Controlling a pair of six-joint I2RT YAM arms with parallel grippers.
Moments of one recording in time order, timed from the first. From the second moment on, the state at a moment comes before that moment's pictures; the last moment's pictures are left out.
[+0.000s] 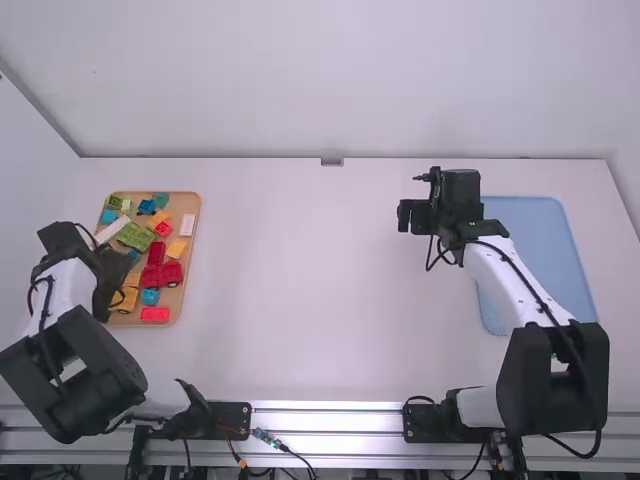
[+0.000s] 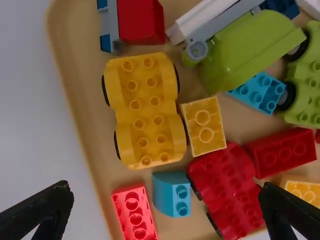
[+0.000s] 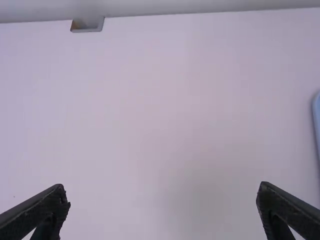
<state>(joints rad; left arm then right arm) 0.72 1.50 0.96 -0.66 -0.07 -0.68 0.11 1.51 1.02 -0.32 -0.12 0.07</state>
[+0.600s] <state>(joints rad) 0.72 1.50 0.95 -0.69 -0.11 -0.75 0.11 1.51 1.02 -0.32 -0.13 0.08</state>
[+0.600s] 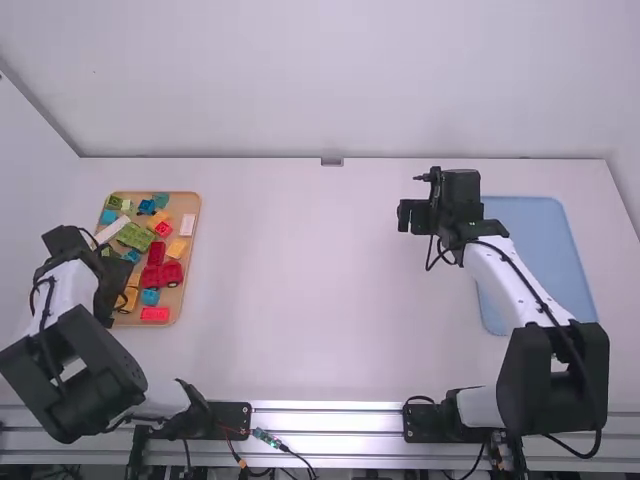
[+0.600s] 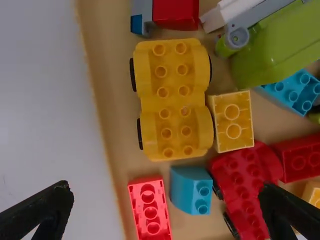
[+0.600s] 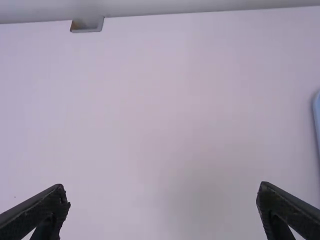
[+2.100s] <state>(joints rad) 0.72 1.77 1.05 -0.67 -0.19 -0.80 0.11 1.51 1.02 -0.32 -0.12 0.12</state>
